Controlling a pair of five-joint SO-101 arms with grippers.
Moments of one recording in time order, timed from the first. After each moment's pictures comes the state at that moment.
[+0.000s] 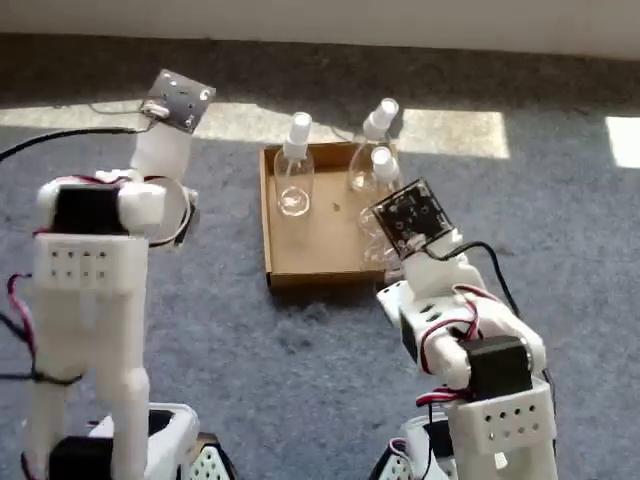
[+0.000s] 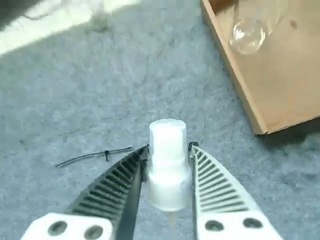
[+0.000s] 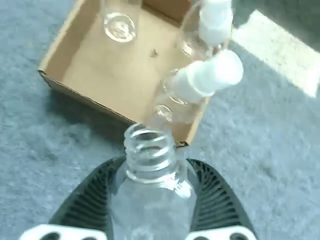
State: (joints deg) left arm -5.2 -30.5 6.5 89.7 -13.4; right arm -18.0 -65.1 43.6 74.2 22.5
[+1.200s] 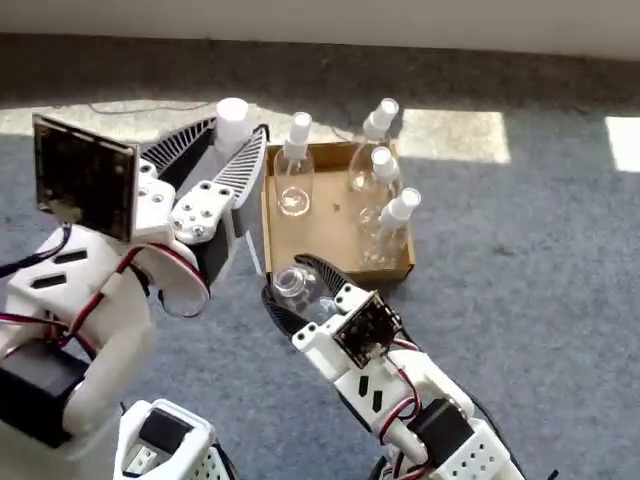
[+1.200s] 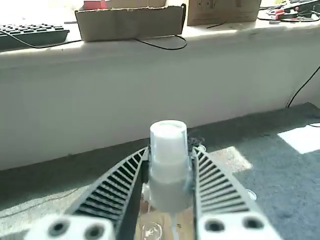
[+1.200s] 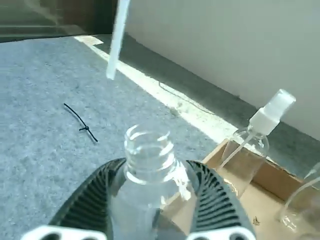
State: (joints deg) left arm 19.9 -54.1 6.0 64.0 6.0; right arm -44.0 -98.5 86.0 27.3 11.1
